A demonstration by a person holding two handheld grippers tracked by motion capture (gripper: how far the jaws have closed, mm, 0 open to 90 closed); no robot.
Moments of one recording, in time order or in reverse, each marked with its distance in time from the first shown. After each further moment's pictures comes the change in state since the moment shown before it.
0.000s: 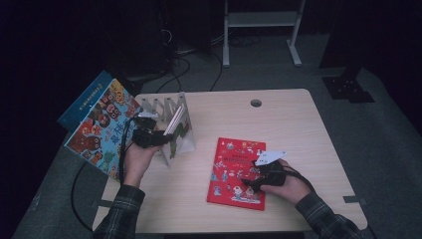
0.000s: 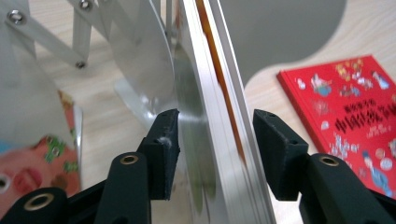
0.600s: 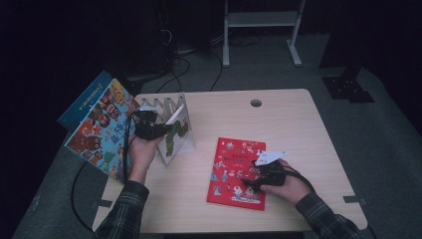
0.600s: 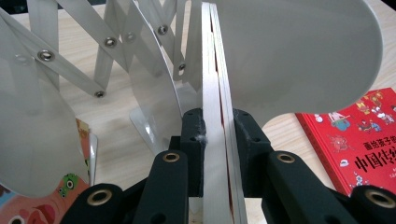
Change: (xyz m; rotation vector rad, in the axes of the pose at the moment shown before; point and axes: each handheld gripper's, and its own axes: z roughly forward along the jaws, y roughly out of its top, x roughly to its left) left arm 0.006 0.020 0.016 -0.069 0.037 -0.035; right arm 0.000 0.000 0.000 0.002 0.000 0.002
